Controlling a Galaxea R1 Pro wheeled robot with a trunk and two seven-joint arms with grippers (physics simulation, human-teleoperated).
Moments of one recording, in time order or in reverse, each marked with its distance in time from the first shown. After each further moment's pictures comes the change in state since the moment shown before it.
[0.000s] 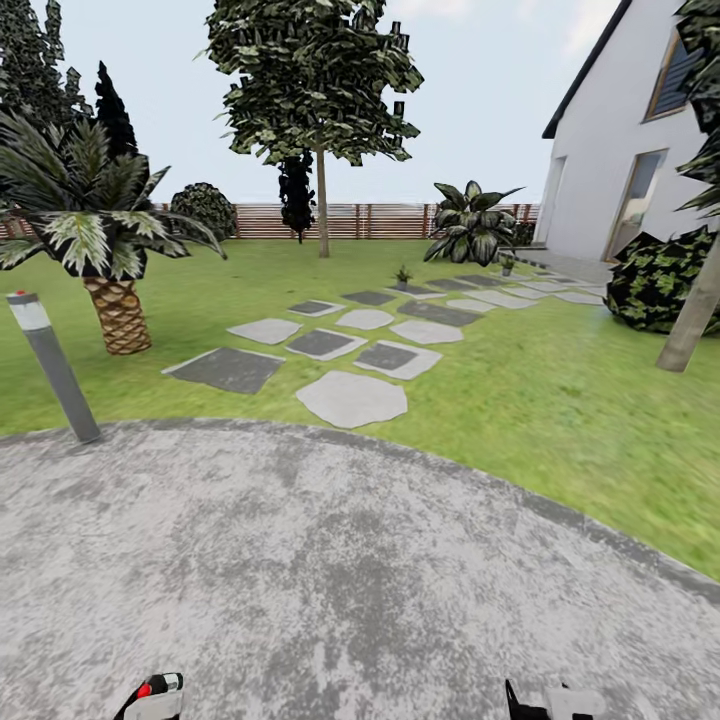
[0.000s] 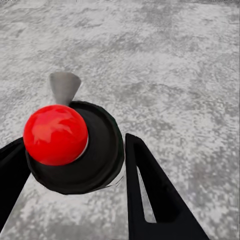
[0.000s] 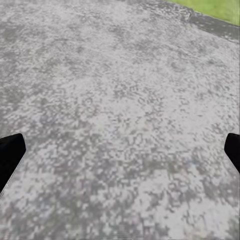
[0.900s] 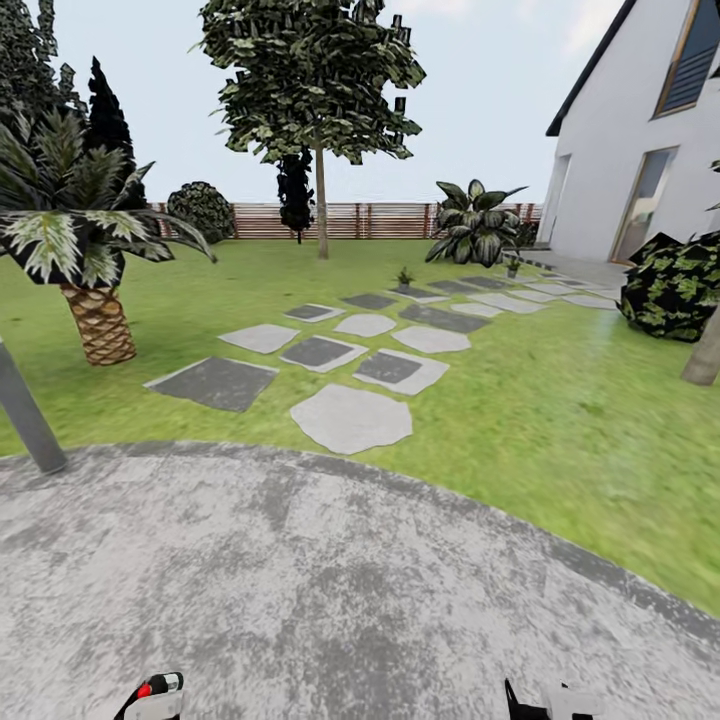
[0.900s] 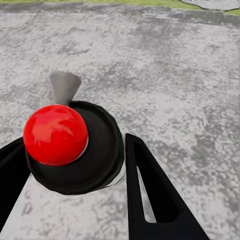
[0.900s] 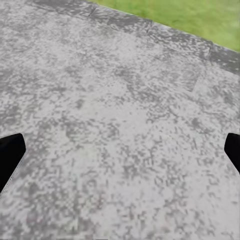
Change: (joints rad) left arm 0.000 0.000 0.001 0.000 -0.003 0.000 0.000; right arm 0.000 0.000 0.000 0.000 0.000 0.000 0.002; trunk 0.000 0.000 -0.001
